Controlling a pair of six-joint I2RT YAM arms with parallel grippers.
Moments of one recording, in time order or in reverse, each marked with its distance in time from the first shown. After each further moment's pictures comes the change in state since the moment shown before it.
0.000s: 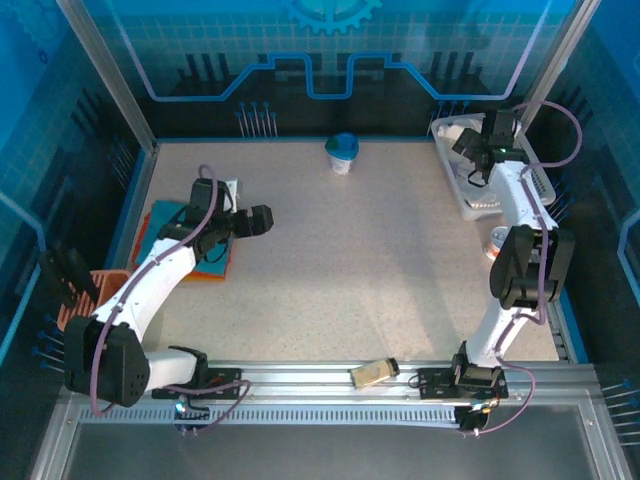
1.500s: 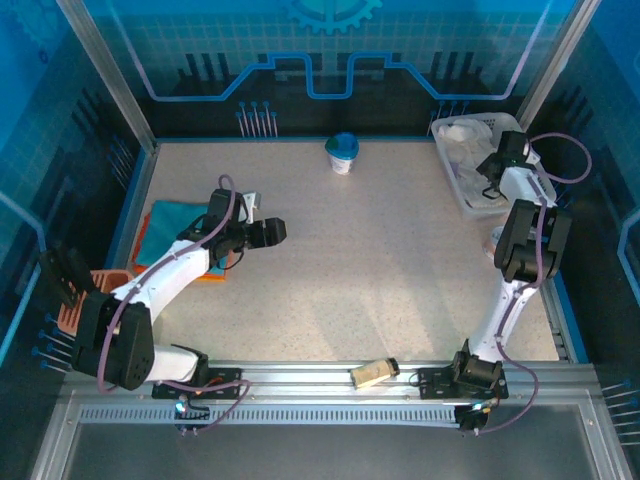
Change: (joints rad) left arm -0.051 0.086 -0.107 0.182 0.118 -0.056; right arm -0.171 0.270 0.022 0.060 0.035 0.120
